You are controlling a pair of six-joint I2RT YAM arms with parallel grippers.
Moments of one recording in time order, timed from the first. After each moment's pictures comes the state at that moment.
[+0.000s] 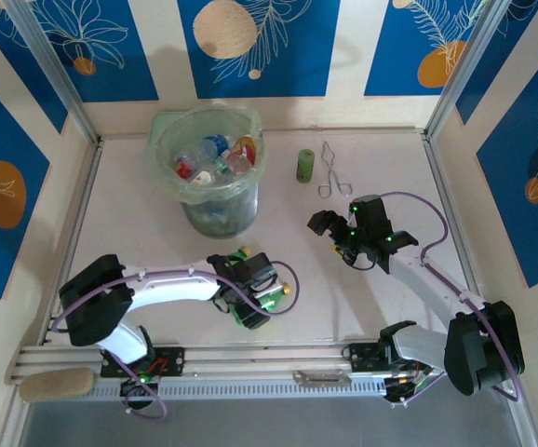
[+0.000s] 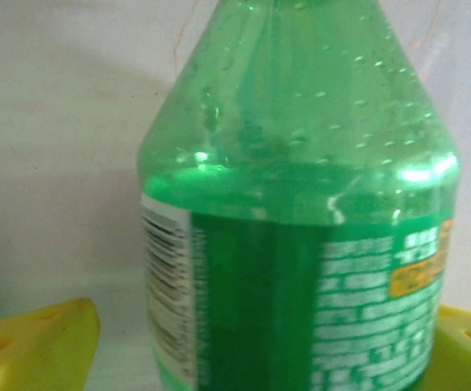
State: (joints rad) left arm -1.10 1.56 0.88 -0.65 -0.01 -0.05; right arm 0.32 1.15 0.69 -0.37 -0.35 0.97
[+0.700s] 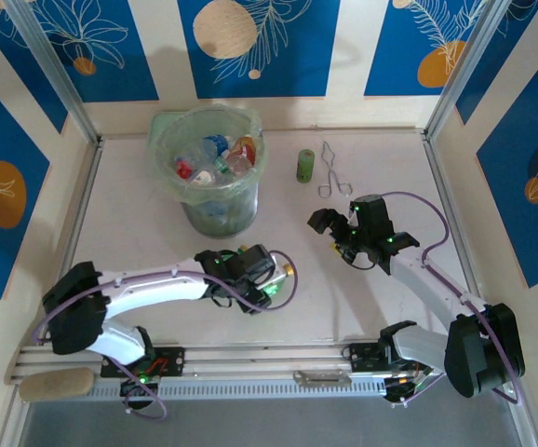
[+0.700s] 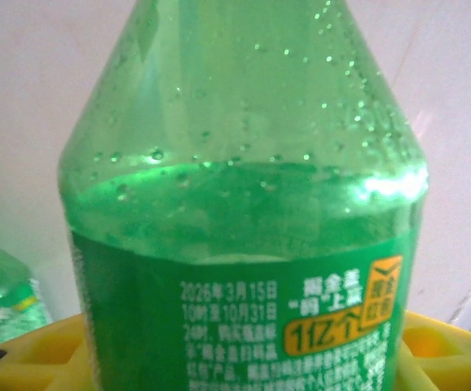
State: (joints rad) left arm -1.10 1.42 0.94 -0.64 -0.04 -0.06; right arm 0.31 1.14 0.68 -0.33 -0.37 0.98
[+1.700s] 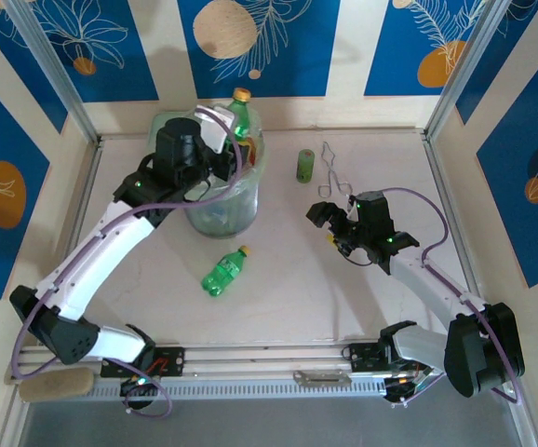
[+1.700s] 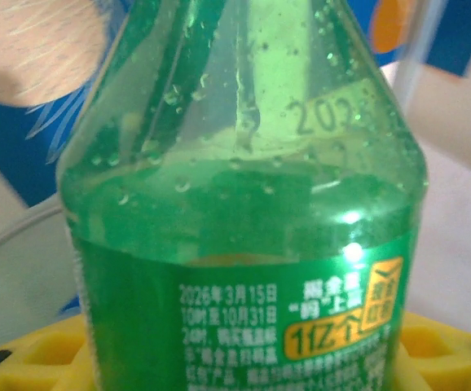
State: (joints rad) left arm -0.58 1.39 1.55 -0.49 -0.10 0.03; right arm 0.31 1.14 0.67 -0.22 -0.40 1.00
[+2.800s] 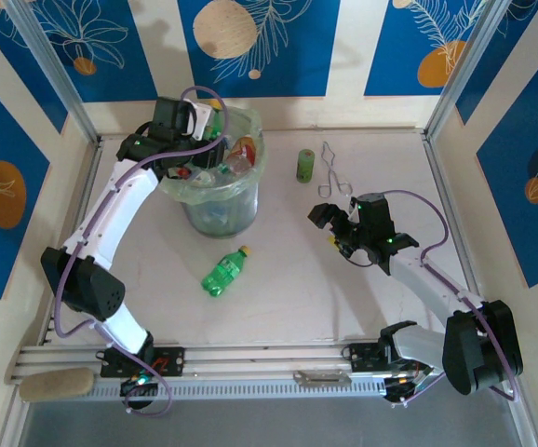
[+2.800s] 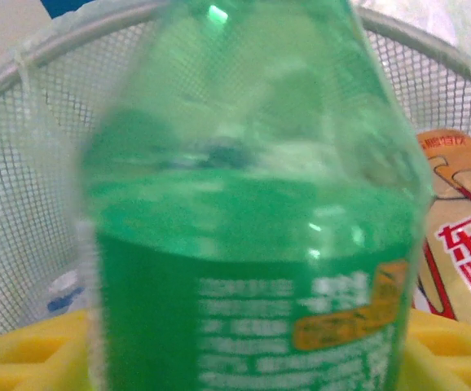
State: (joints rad) left arm -0.37 1.65 1.78 -0.83 0.01 -0.01; right arm 0.29 1.16 0.65 -0.20 -0.40 1.00
